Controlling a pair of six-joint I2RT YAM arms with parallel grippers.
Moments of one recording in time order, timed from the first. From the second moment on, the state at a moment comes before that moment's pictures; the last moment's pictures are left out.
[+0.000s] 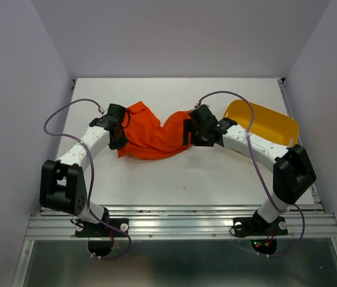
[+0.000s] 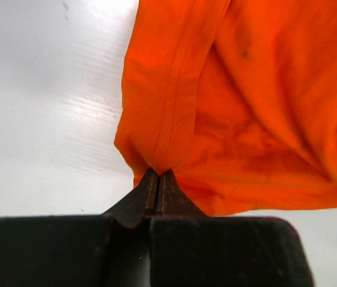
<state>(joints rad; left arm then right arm) -0.27 1.51 1.03 -0.71 -0.24 -0.57 0.68 1.62 1.27 -0.57 0.17 0.62</state>
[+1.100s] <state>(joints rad) -0.09 1.41 1.14 -0.75 -0.08 -0.47 0.68 2.10 1.55 -0.50 0.27 0.53</state>
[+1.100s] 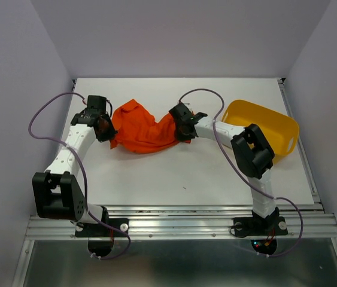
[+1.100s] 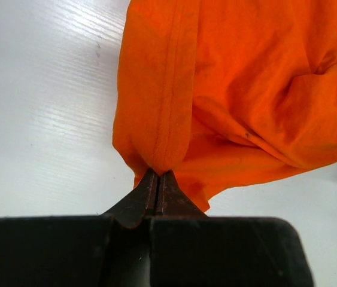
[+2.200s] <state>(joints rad) 0.04 1.28 1.77 -0.78 0.11 -0.51 0.70 1.57 1.98 -0.72 0.48 0.35</state>
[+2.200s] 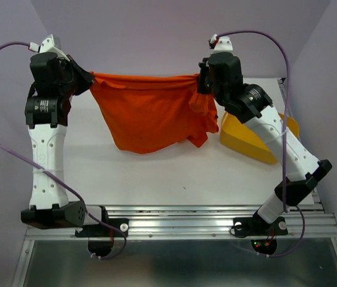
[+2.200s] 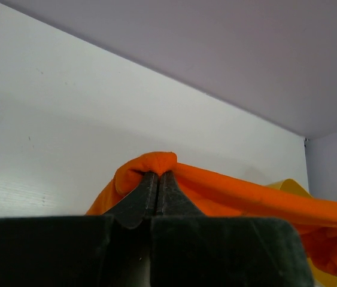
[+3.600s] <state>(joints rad) 0.14 1.18 0.89 -0.58 0.07 -0.59 0.65 1.37 1.19 -0.62 0.11 0.52</state>
